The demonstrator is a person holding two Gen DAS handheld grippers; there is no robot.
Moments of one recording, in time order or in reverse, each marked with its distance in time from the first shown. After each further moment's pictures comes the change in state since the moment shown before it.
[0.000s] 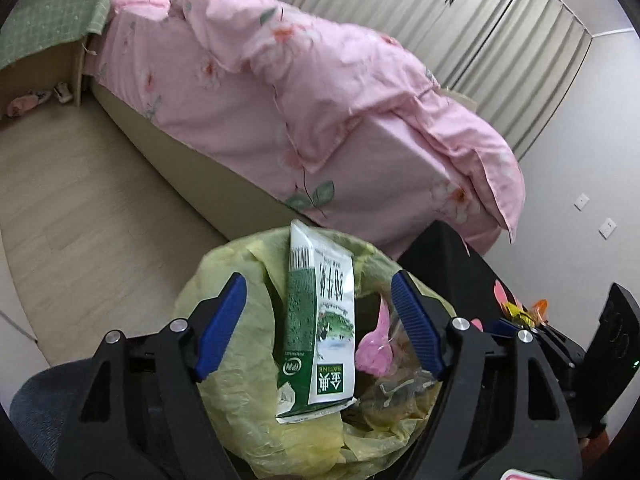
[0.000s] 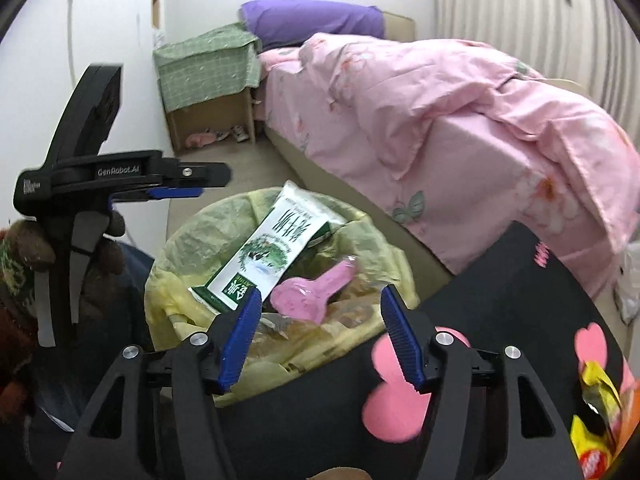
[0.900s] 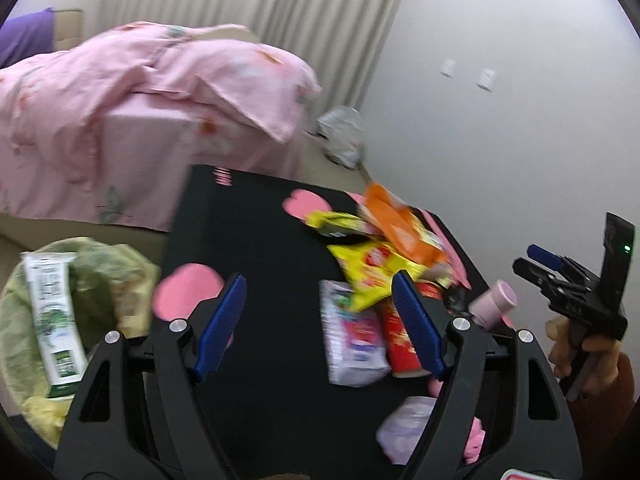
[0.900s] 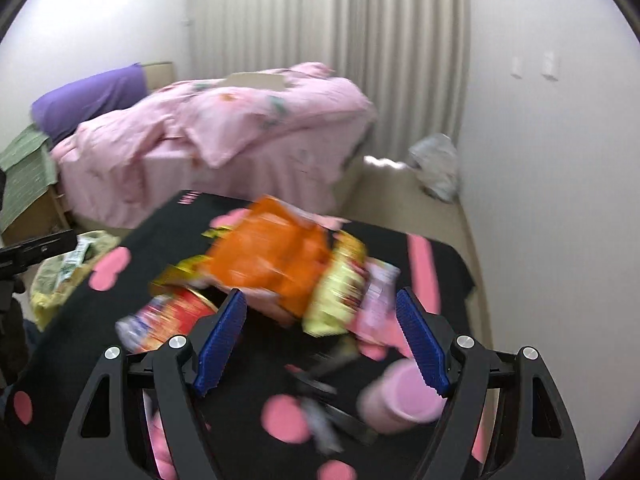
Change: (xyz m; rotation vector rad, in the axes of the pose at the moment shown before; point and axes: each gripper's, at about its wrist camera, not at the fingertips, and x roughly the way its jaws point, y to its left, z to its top) left arm 0.011 -0.259 -0.091 0.496 0.170 -0.352; right arm -0.263 -0.158 -0.180 0.521 -0.084 -0.670
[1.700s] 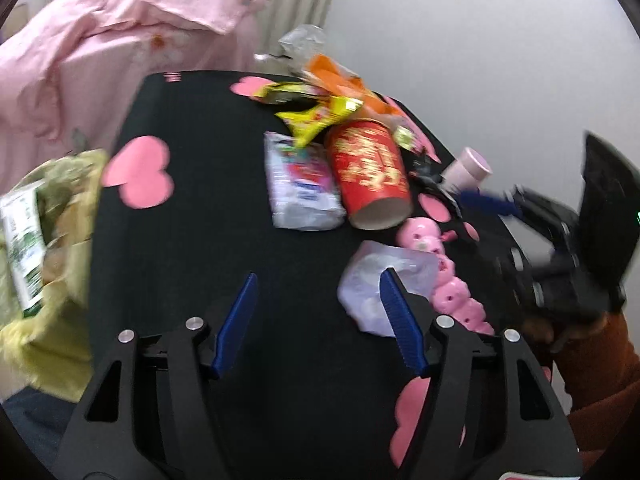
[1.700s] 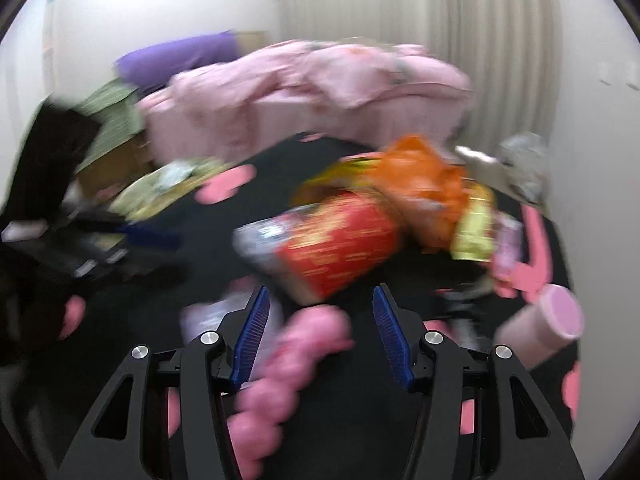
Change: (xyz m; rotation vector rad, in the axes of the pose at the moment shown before) left arm -0.014 -0.028 -0.080 0.083 0.276 -0.045; right arm -0.021 0.114 -0.072 -0.291 0.085 0.395
